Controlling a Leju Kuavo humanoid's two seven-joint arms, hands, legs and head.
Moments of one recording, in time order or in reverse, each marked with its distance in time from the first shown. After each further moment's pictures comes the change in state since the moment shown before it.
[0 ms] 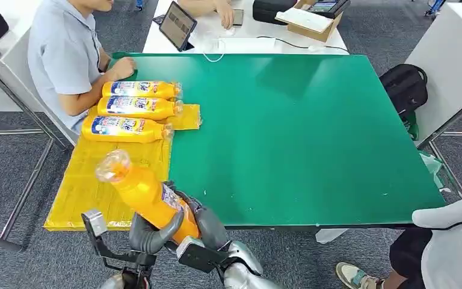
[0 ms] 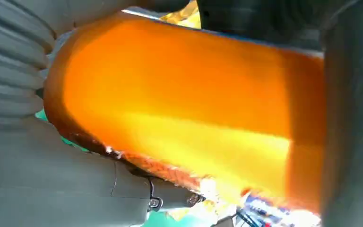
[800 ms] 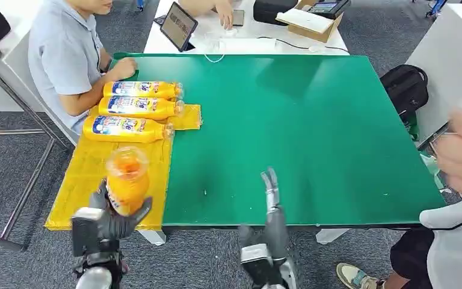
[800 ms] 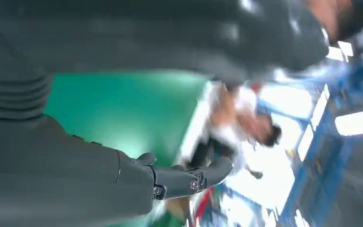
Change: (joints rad) left arm -0.069 0.041 0.171 0.002 -0.888 0.527 -0.008; right arm 0.359 -0.096 -0.339 -0.668 0.088 -0.367 -0.007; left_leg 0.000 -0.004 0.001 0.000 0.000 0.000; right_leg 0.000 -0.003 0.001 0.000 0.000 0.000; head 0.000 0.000
